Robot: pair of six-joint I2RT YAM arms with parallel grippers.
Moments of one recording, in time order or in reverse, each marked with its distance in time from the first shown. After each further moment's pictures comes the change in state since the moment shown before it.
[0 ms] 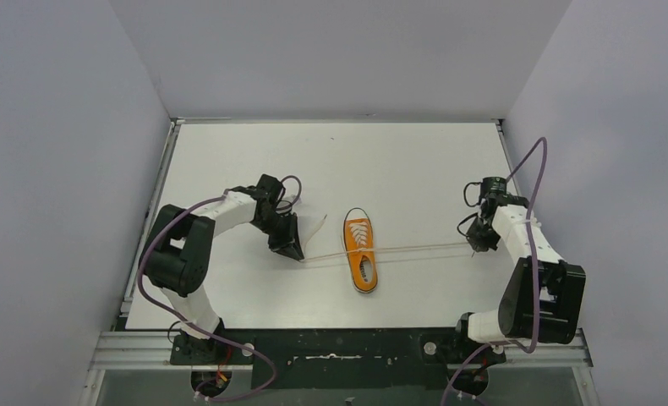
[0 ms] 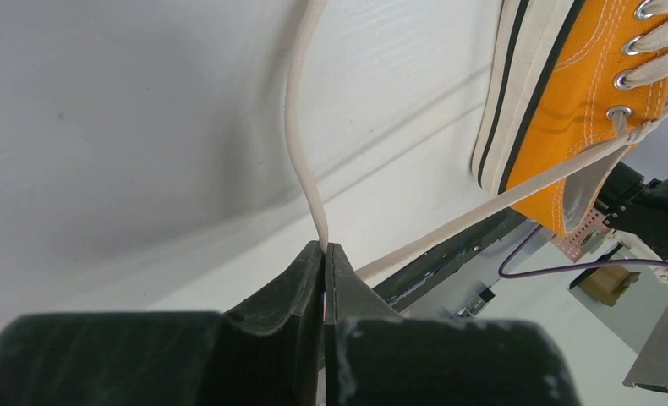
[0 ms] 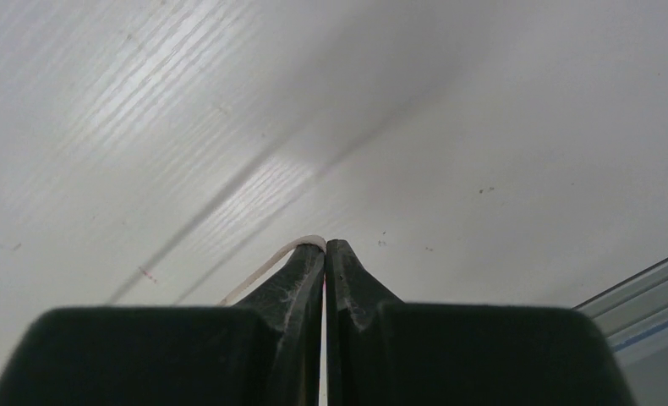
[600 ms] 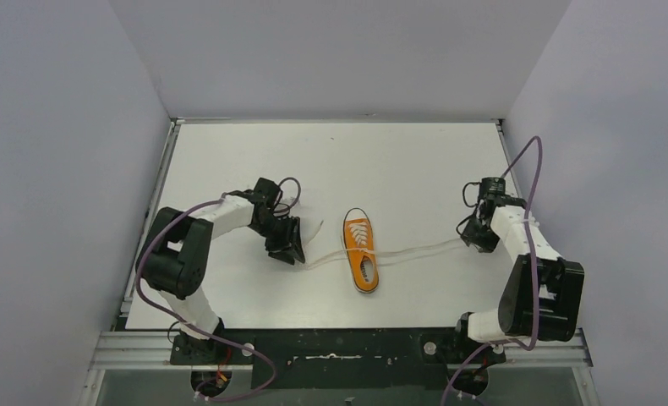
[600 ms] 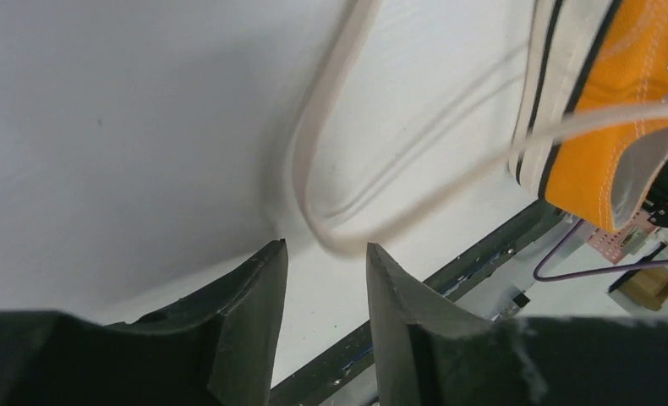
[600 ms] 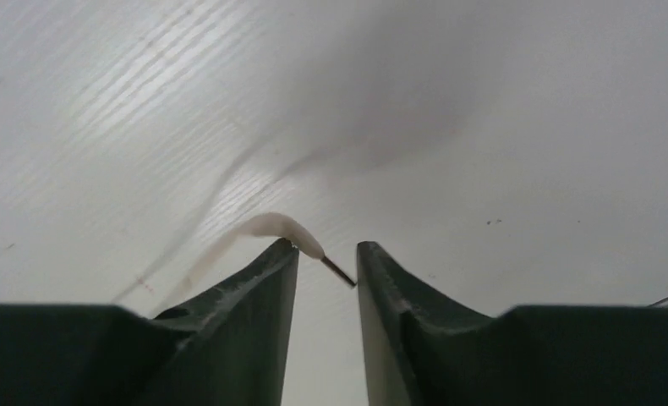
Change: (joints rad) left arm 0.012 0.015 -0.043 0.056 -0.009 0.071; right arm -0.069 0.022 -0.042 0.101 -0.026 -0.052
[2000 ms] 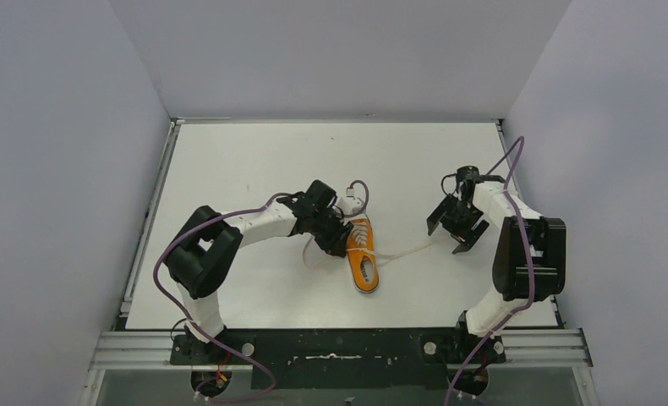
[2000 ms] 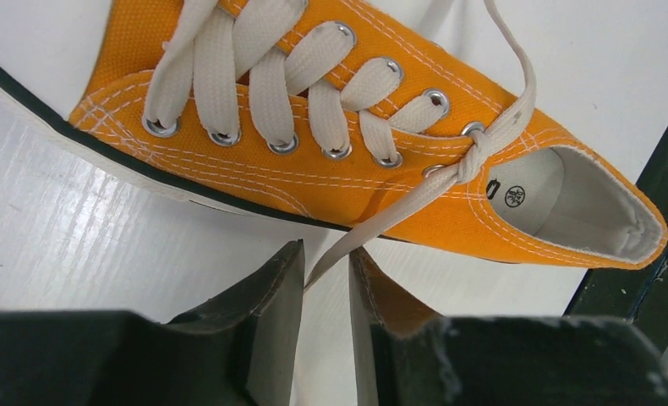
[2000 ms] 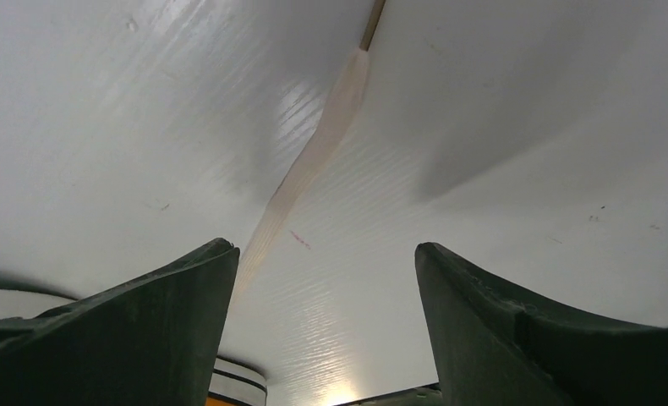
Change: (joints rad) left arm -0.340 0.059 0.138 0.301 -0.082 0.410; right arm 0.160 0.247 0.212 -0.166 -0.224 0.281
